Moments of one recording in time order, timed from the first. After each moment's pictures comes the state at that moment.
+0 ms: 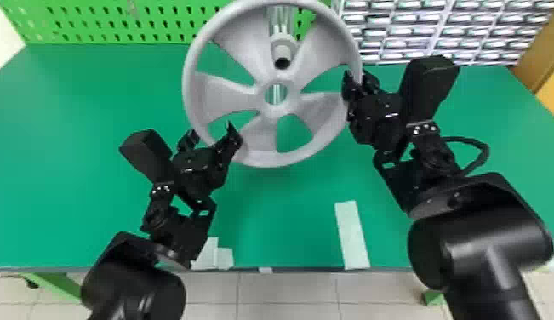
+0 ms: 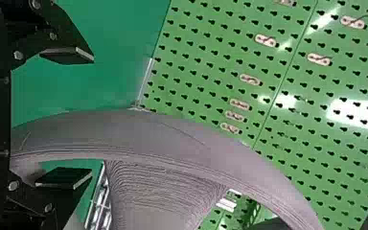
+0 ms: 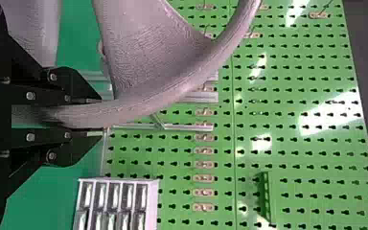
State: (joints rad) left arm 0.12 0.25 -0.35 -1.78 0.55 -0.09 0.25; right arm 0.01 -0.08 0.21 -1.98 -0.09 0.33 0.00
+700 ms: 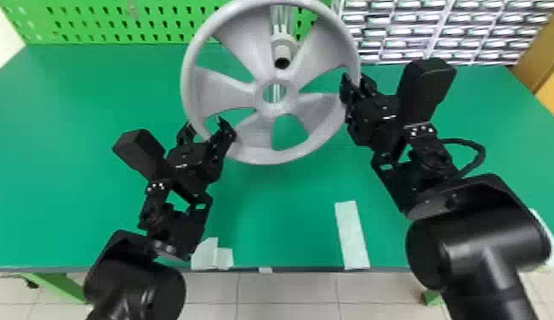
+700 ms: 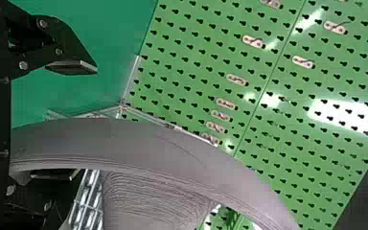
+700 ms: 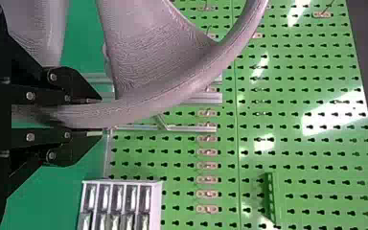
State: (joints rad) left arm 0.09 0.25 -0.35 -1.72 0.56 -0.19 0.20; right arm 0.01 -0.08 0.21 -1.97 -0.09 0.33 0.00
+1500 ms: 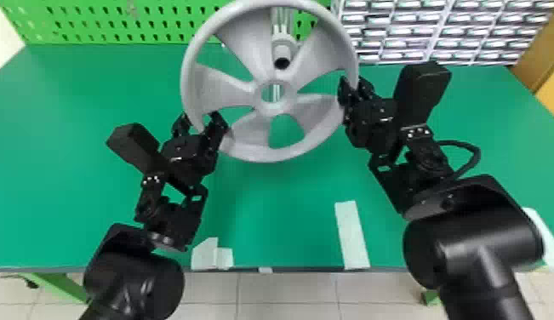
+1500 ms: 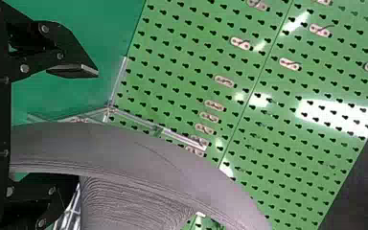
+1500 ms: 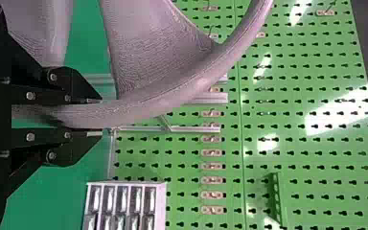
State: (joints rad) left arm 0.05 0.25 -0.34 -1.67 0.56 -0.23 0.18; right arm 0.00 -0.08 0.21 -1.94 -0.10 0.31 0.00
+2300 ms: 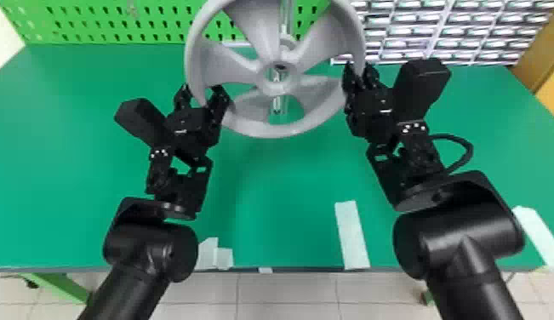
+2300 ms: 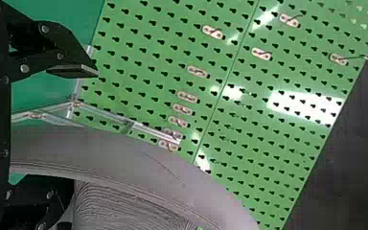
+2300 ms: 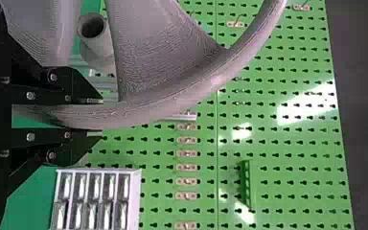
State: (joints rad) left arm -0.10 0.17 -0.32 -1.50 0.49 -0.33 0.12; right arm -0.04 -0.07 0.23 -1.83 -0.06 0.15 -0.07
